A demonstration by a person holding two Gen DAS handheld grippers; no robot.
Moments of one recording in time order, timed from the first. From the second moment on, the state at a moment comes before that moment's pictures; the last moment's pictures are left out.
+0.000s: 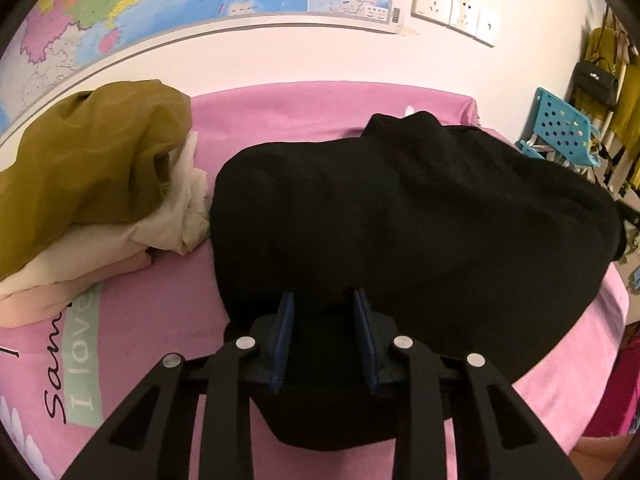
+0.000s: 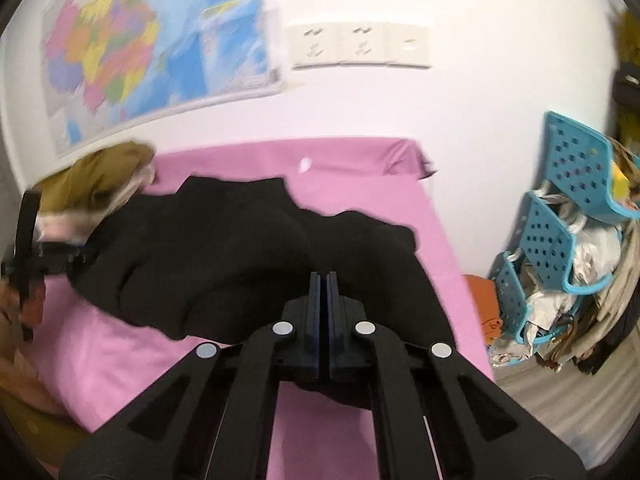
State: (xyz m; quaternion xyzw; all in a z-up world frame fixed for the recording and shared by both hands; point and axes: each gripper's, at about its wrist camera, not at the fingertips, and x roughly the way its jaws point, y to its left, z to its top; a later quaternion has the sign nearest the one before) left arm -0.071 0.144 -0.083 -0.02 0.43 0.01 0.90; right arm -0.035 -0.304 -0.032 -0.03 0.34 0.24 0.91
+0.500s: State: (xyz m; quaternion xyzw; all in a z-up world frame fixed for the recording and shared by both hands) left arm -0.121 0.170 -0.051 -0.06 0.40 -0.01 0.92; right arm -0.067 -0.248 -0.010 -0.05 0.31 0.34 0.89
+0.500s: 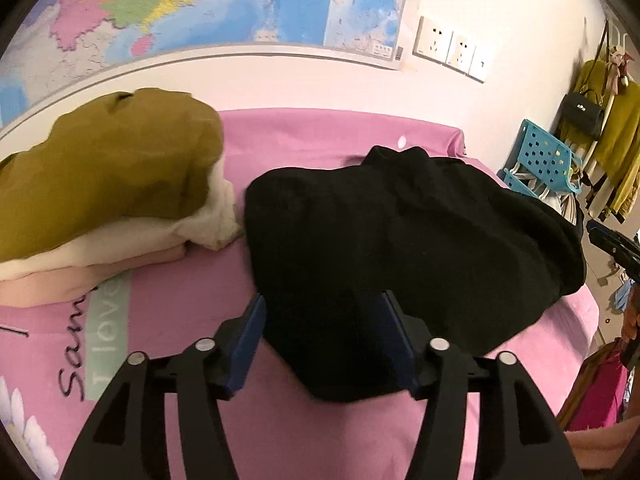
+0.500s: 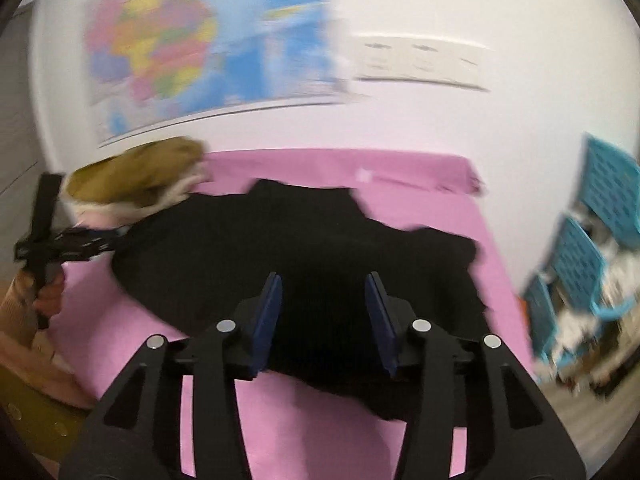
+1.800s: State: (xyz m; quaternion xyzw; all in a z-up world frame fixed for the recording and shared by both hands) left arm -0.147 0.191 -0.082 -0.17 0.43 -0.01 0.89; right arm -0.123 -0.030 -0.093 -0.40 0.23 0.45 0.77
